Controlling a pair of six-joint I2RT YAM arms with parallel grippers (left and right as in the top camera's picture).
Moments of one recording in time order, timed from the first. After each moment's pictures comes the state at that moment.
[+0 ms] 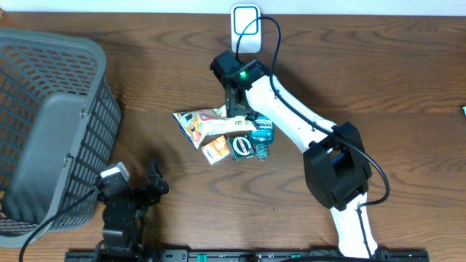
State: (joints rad) left arm -0.13 0.01 0.16 -0.56 -0.23 -0.44; right arm 0.64 2.21 1.87 -1.10 0.30 0.67
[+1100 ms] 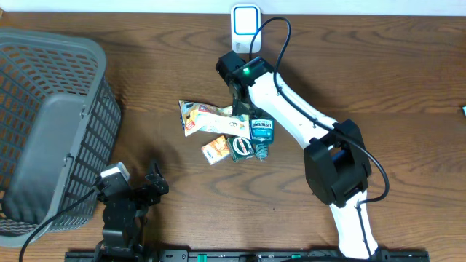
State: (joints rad) left arm -0.13 0.01 0.16 -0.56 -0.23 -0.44; right arm 0.62 2.23 1.90 -1.19 0.32 0.82
